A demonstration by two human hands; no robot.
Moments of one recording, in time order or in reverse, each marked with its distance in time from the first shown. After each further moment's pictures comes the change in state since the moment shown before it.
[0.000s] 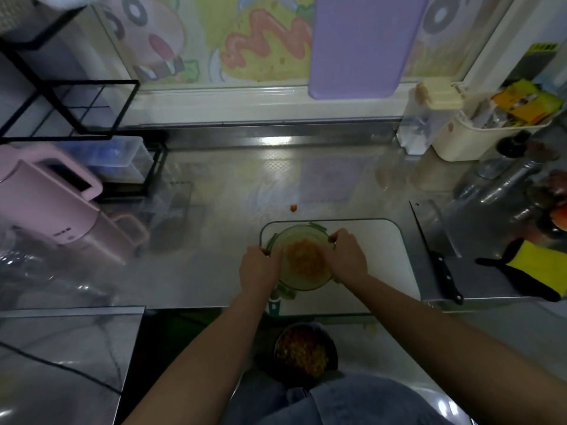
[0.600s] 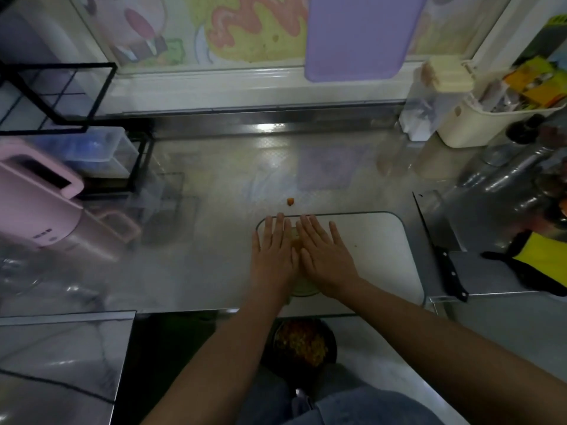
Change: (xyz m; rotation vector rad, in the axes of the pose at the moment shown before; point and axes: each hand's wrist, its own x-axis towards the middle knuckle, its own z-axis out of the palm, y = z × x) left_hand 0.010 0.009 0.029 0.741 0.010 0.589; right_hand 0.008 0.008 0.029 -0.492 -0.022 -0.636
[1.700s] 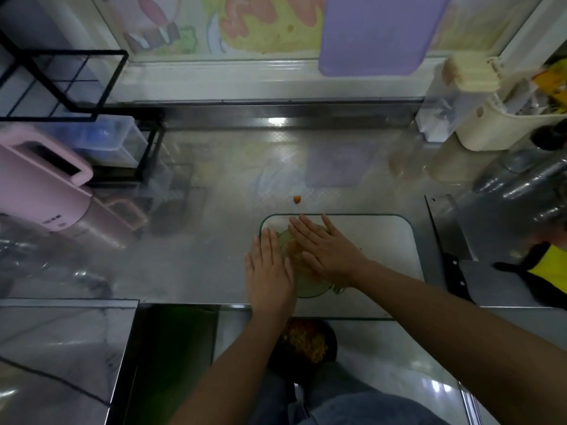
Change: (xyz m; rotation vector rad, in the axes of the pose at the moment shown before) left_hand -0.032 0.004 0.023 -0.179 0.112 -0.267; right_hand 0.023 0.030 -0.004 -0.154 -0.151 -0.345
